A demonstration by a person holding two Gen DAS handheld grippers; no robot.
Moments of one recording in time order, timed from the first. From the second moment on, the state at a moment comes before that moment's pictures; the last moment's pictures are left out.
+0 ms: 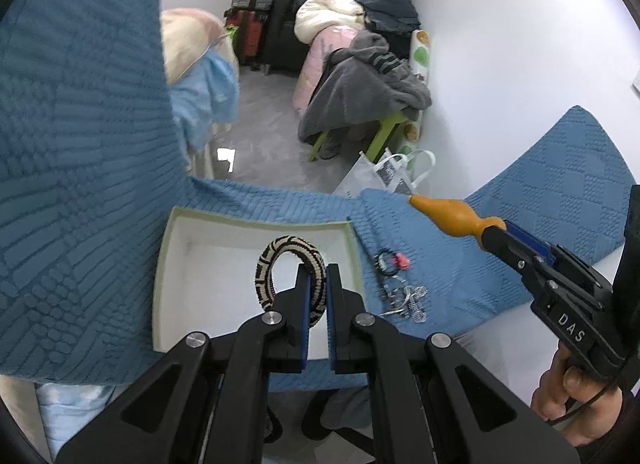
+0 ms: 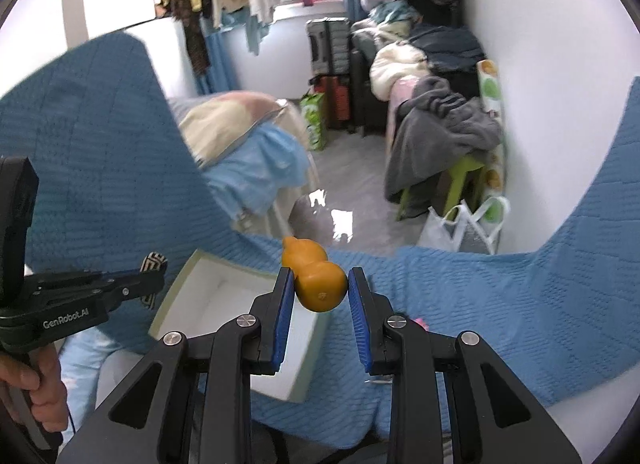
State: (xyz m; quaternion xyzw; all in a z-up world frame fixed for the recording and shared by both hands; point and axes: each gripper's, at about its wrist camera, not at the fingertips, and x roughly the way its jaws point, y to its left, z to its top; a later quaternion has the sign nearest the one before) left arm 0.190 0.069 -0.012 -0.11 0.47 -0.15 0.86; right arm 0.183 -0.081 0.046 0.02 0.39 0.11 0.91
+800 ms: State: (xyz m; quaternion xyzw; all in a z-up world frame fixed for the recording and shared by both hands) left arm 0.186 0.098 -0.100 -0.13 0.52 -0.12 0.84; right arm 0.189 -0.025 -0.072 0.00 0.51 0.16 0.84
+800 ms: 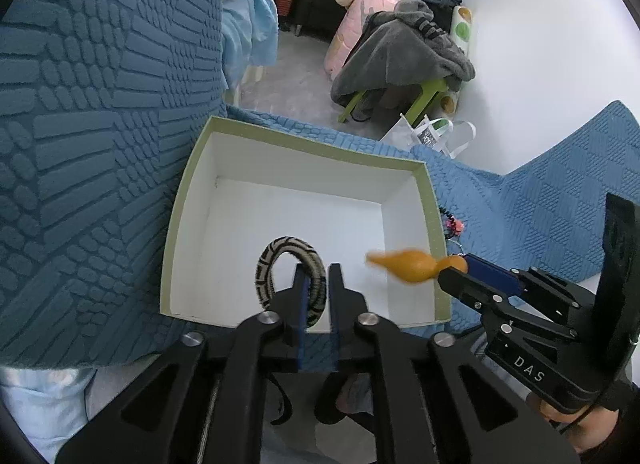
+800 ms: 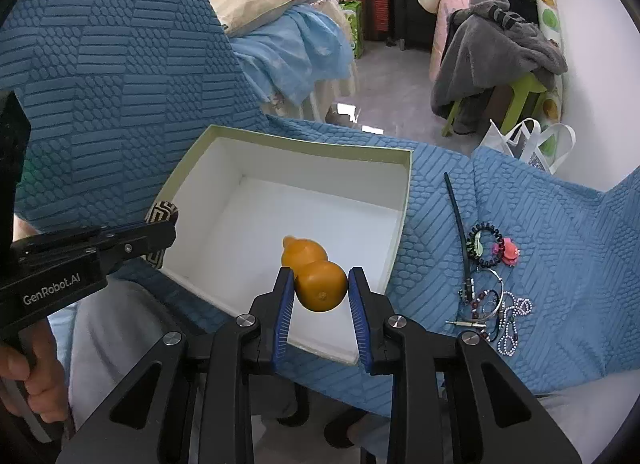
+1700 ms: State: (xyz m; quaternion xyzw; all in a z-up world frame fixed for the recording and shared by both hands) left arm 0.133 0.068 0.038 -0.10 0.36 -0.12 0.92; right arm 0.123 -0.089 0.085 0.00 0.32 0.14 0.94
